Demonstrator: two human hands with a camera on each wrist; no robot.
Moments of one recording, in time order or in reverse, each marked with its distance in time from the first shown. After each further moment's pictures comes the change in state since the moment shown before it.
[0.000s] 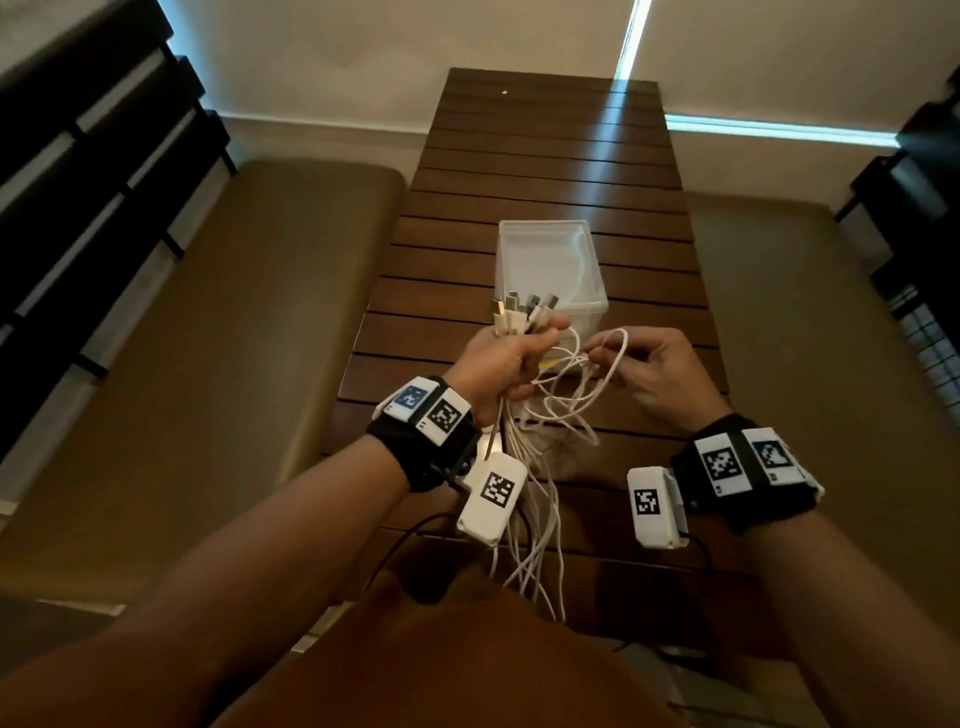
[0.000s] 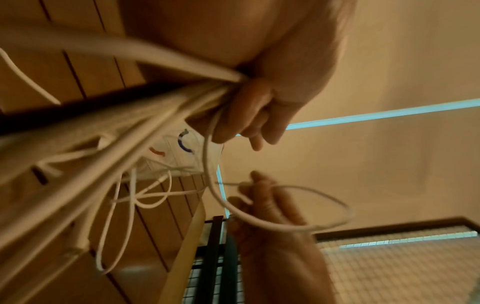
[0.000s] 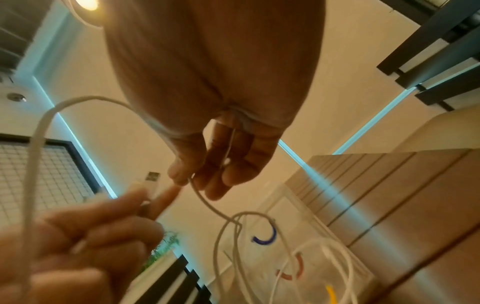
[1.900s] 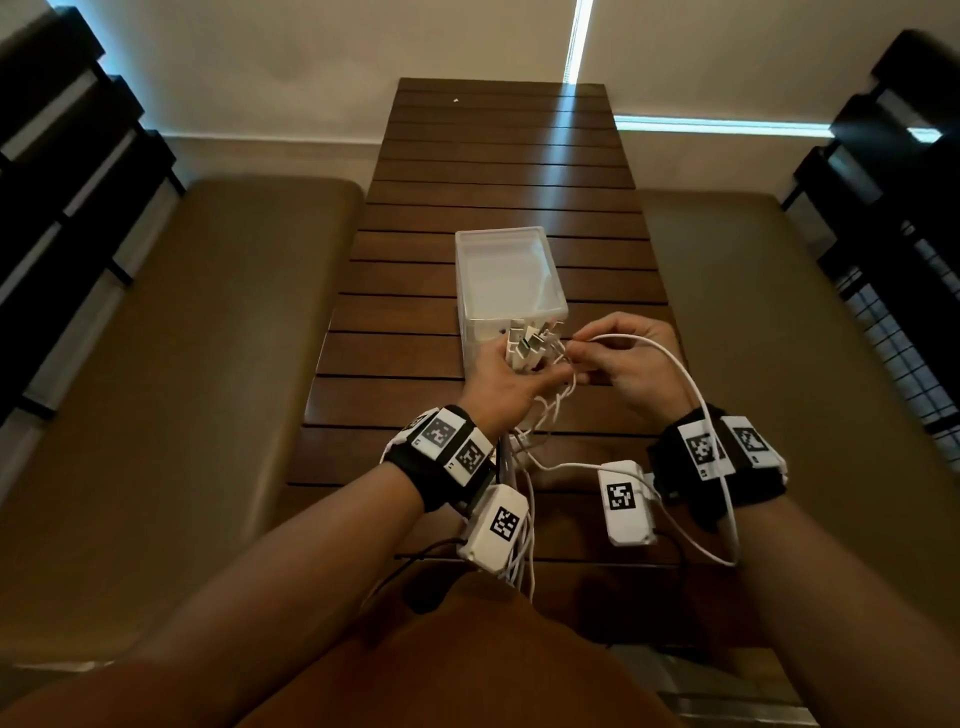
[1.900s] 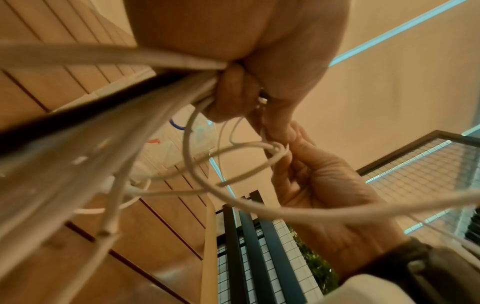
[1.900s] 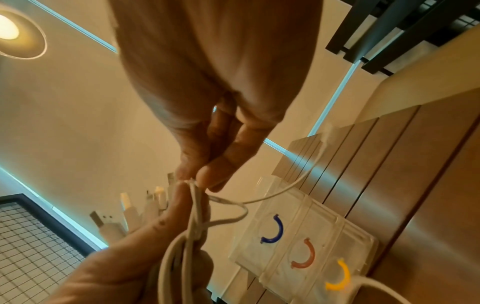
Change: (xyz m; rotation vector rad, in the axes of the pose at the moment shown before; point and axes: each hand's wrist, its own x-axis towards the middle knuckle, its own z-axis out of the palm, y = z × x) left_hand 0.022 -0.027 0.030 0.182 0.029 0.220; right_hand 0.002 -0.010 -0.010 0.239 0.217 0.183
